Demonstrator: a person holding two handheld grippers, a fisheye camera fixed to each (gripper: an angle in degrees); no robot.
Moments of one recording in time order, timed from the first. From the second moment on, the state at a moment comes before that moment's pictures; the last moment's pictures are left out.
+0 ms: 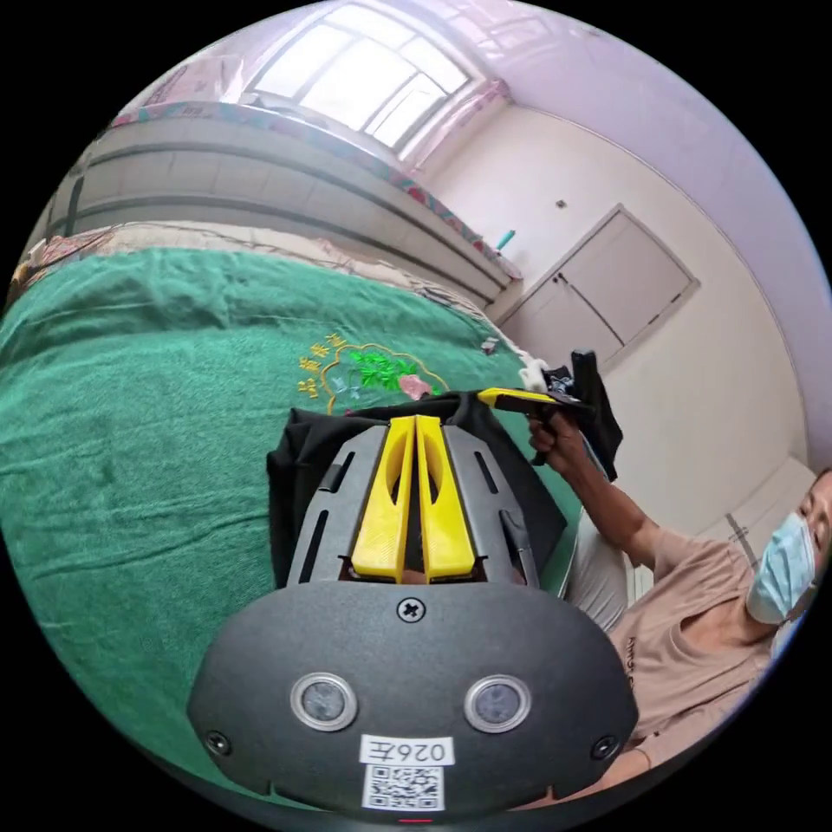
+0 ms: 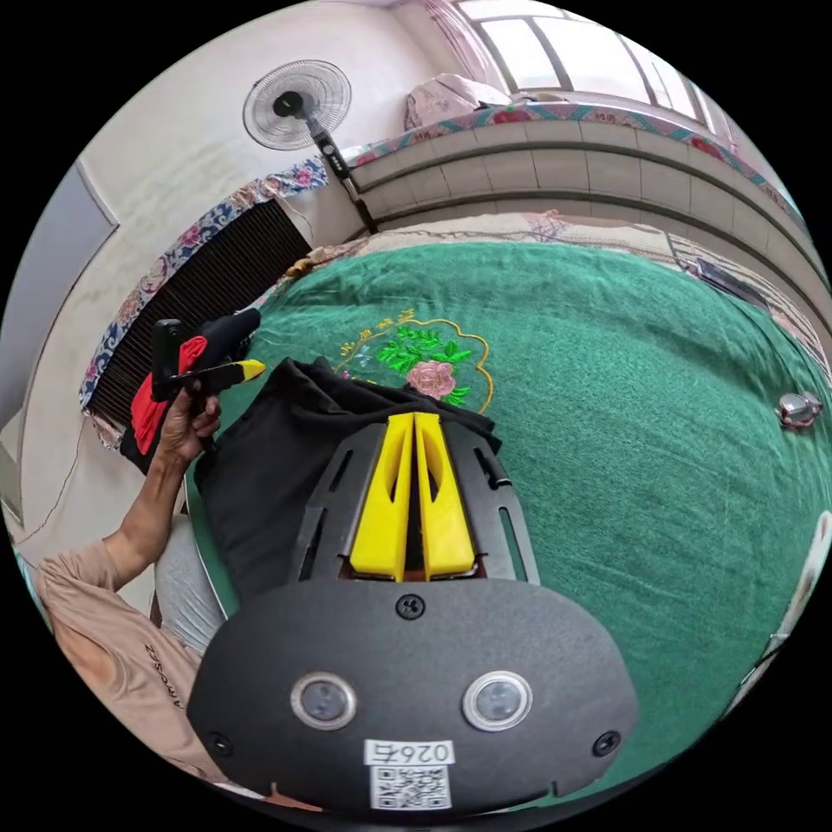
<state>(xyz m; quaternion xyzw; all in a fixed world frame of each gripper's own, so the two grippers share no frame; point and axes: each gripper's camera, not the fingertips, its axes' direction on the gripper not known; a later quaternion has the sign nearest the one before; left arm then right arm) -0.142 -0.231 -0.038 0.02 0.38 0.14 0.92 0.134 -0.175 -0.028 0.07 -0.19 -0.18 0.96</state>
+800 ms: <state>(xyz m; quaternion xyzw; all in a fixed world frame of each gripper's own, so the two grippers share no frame) -0.170 -0.245 -0.038 -0.04 0.28 0.06 0.96 0.054 -0.147 -0.020 0.03 -0.08 -0.21 0.97</state>
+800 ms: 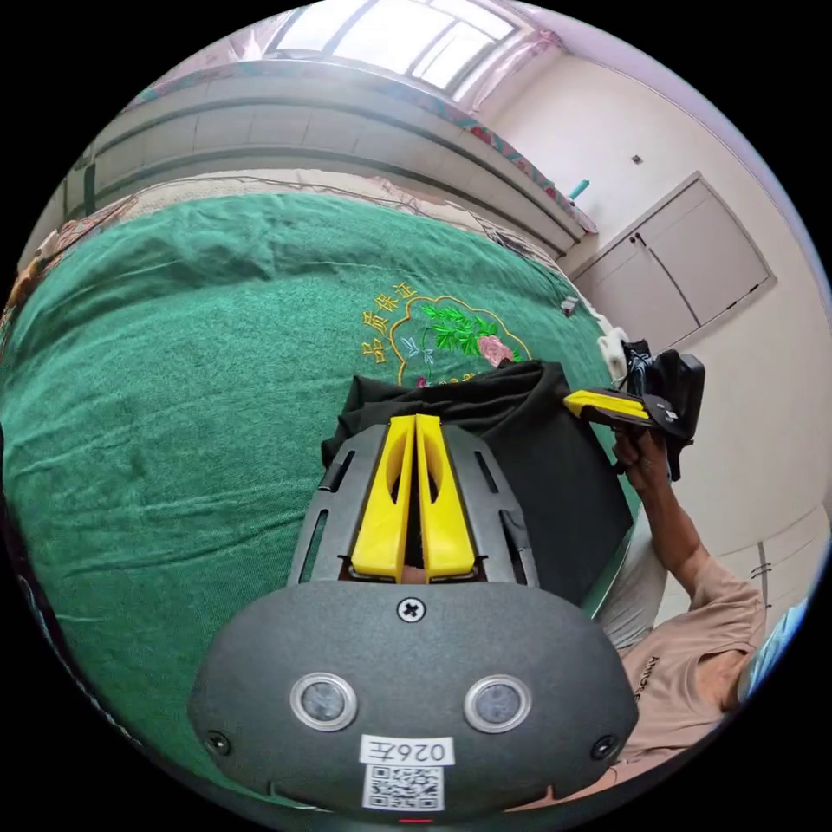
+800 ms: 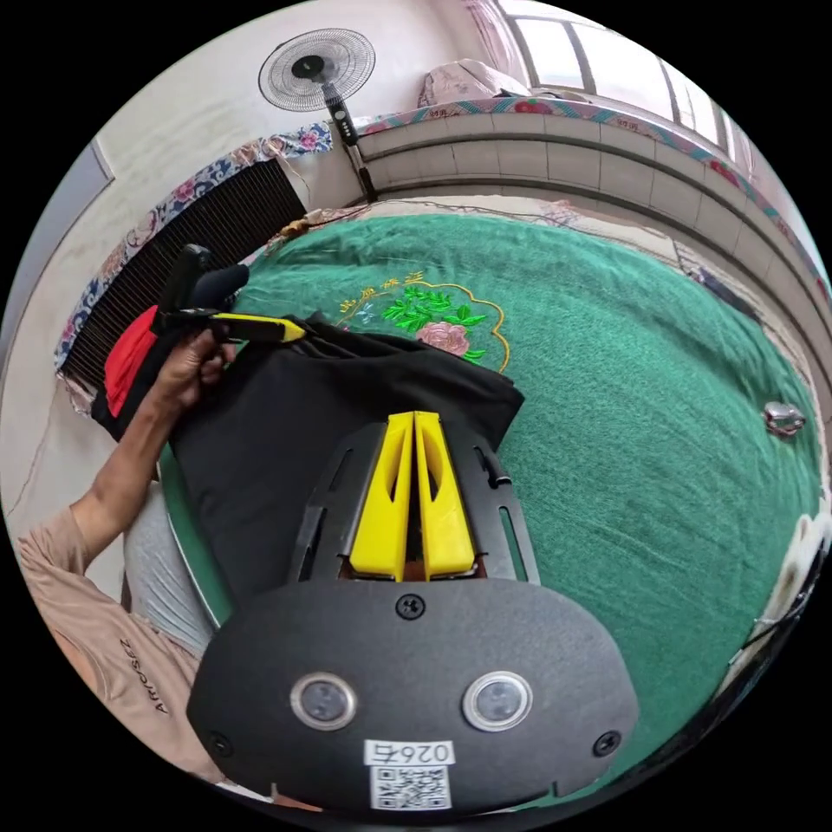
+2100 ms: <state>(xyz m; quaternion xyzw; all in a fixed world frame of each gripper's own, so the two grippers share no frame) -0.347 0.002 -0.175 -0.11 0.35 0.04 0.93 0.109 -0.052 -0.067 -0.14 -0.19 -0.15 0.96</state>
